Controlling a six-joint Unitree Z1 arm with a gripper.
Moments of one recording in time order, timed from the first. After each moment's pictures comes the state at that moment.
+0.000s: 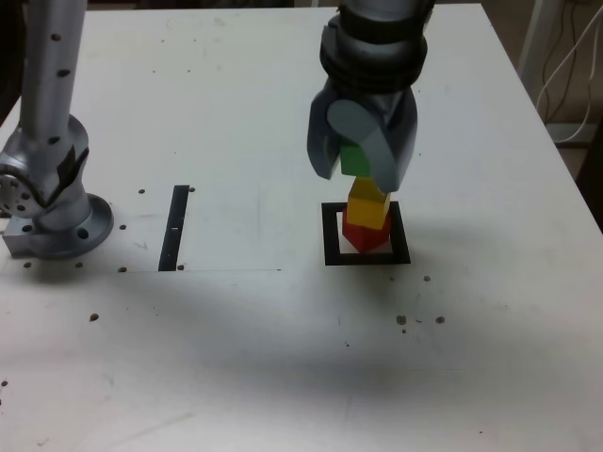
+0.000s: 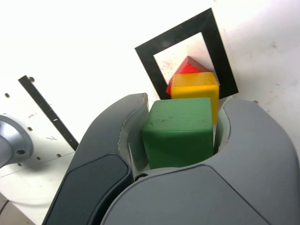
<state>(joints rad) -0.19 2.00 -1.74 1.43 0.15 0.21</state>
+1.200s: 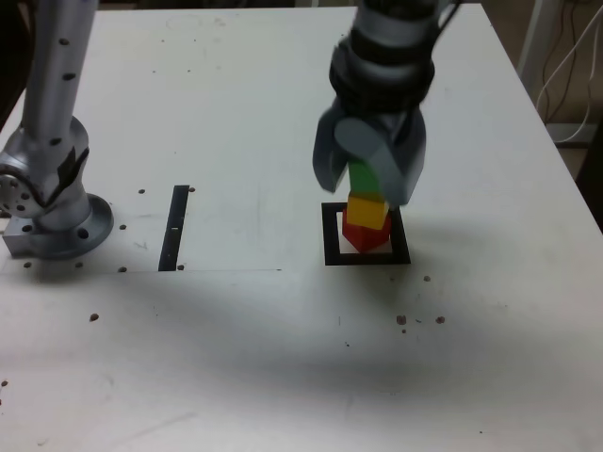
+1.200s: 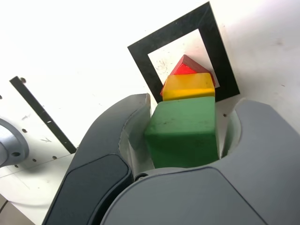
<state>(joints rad) -0.20 2.02 -1.75 1.43 0.15 0.22</state>
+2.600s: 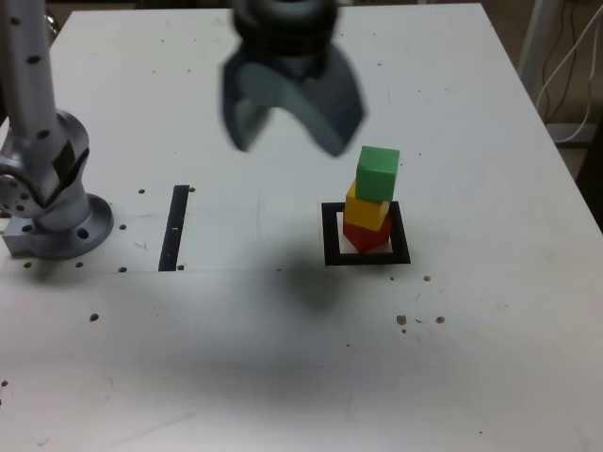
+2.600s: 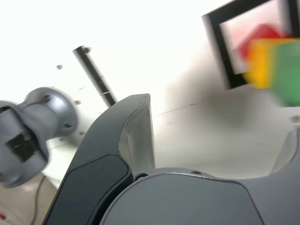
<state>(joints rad) -0.21 1.76 -1.53 1.53 0.13 0.18</state>
